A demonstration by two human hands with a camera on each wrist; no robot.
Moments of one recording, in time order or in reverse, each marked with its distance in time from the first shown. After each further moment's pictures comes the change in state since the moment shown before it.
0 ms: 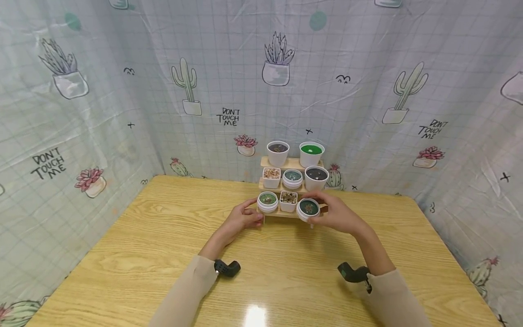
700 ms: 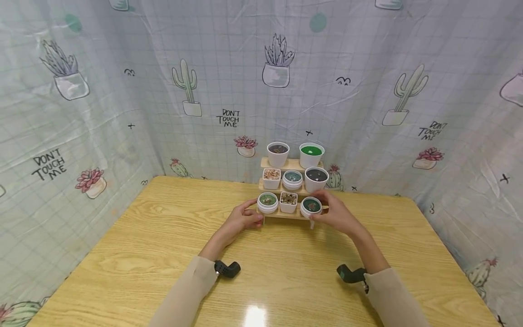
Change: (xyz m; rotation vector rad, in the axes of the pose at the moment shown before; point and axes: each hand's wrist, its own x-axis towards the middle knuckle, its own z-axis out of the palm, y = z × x) left_hand 0.000 0.000 0.000 0.007 0.009 0.002; right_hand 0.005 0.027 0.007 0.035 0.144 0.104
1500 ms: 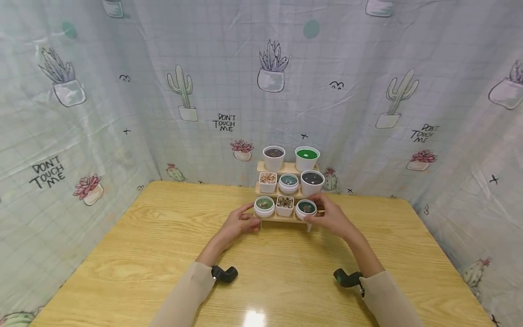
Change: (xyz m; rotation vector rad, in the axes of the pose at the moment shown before) left_hand 0.002 -0.005 0.001 0.008 0.015 -0.001; right_hand -0.001 0.006 0.005 0.001 0.041 0.081
